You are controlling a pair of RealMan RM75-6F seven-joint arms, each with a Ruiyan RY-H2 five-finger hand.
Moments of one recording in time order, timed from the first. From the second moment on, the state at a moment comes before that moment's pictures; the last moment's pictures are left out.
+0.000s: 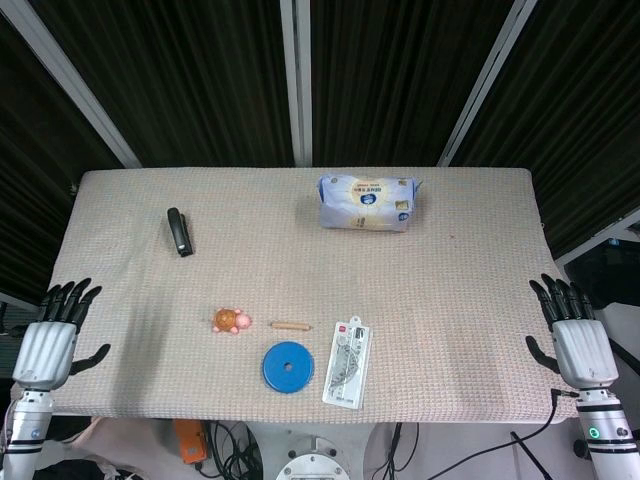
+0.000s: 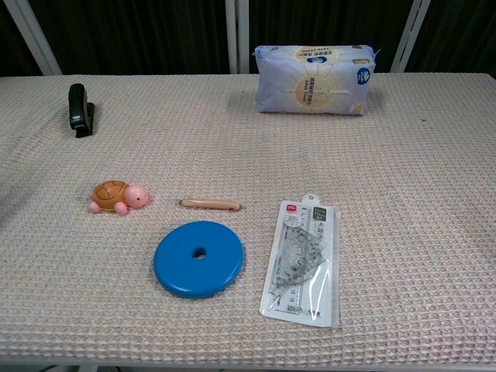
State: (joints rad) left arm -0.13 -1.23 -0.04 -1.51 1.54 1.50 0.04; right arm 0.11 -1.17 0.06 -1.57 -1.52 1.46 -0.08
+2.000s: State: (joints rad) left arm -0.45 -1.63 -0.10 -1.37 1.36 1.06 0.10; right arm 0.10 -1.13 0.08 -1.51 -1.47 1.46 0.03
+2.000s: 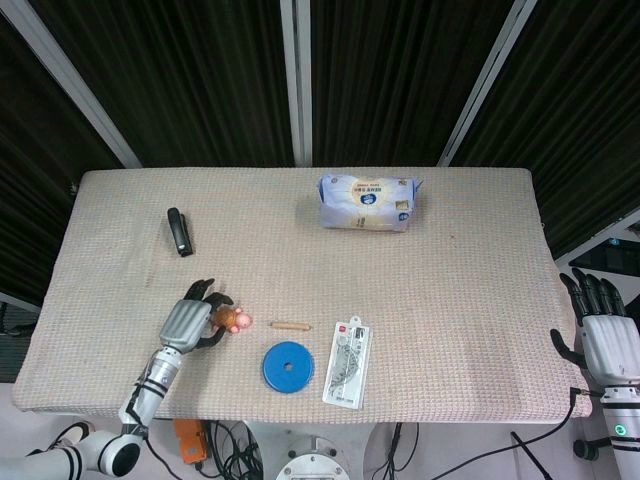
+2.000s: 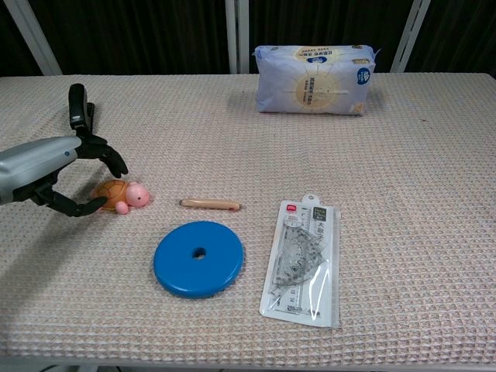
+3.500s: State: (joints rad) left arm -0.46 -1.61 -0.07 -1.34 1.39 1.12 0.10; right arm 0.10 -1.14 0.08 -1.51 -1.48 1.45 0.02
